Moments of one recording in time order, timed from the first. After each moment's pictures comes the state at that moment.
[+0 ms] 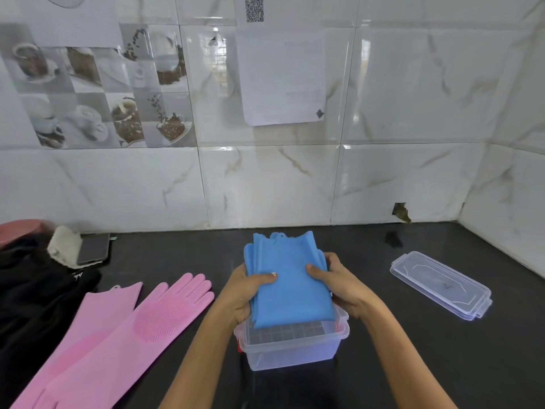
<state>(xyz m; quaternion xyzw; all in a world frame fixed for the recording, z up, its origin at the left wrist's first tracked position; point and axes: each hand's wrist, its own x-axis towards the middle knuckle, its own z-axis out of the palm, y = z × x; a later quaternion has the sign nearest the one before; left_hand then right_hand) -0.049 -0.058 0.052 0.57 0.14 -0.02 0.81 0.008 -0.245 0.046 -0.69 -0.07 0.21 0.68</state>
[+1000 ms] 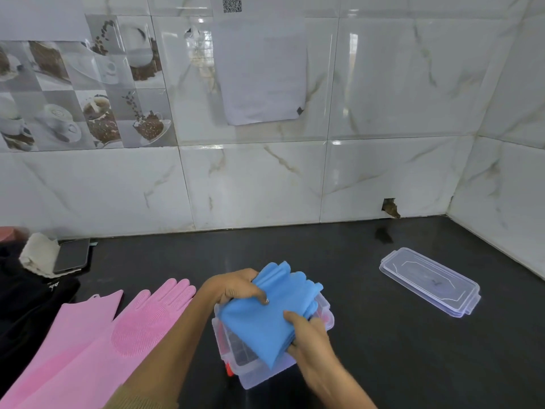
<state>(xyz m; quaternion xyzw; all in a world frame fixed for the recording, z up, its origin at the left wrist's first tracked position) 0.019 -0.043 0.040 0.85 0.02 -0.30 0.43 -0.059 -0.209 0.004 -0.57 0.15 0.18 0.79</state>
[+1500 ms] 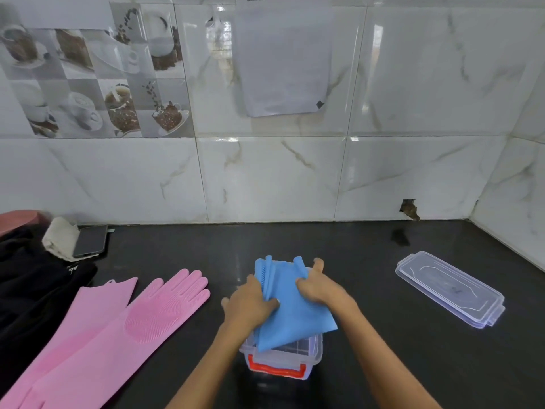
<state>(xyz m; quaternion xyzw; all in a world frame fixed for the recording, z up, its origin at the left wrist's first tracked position) -0.032 -0.069 0.012 0.95 0.15 -0.02 0.28 0.029 -0.210 0.035 -0.90 -0.05 0.21 0.38</state>
